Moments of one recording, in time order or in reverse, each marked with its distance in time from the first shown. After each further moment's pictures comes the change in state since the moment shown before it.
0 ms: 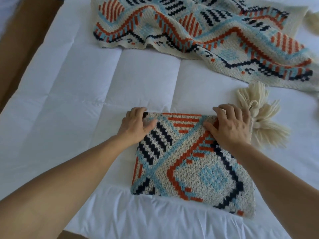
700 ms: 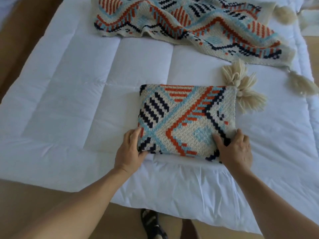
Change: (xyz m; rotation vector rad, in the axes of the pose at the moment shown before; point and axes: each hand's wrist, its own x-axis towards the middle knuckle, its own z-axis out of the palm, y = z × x) left_hand -0.183 -0.017 0.089 -0.160 0.285 0.119; right_hand -0.186 -0.017 0.003 0.367 -0.095 0.699
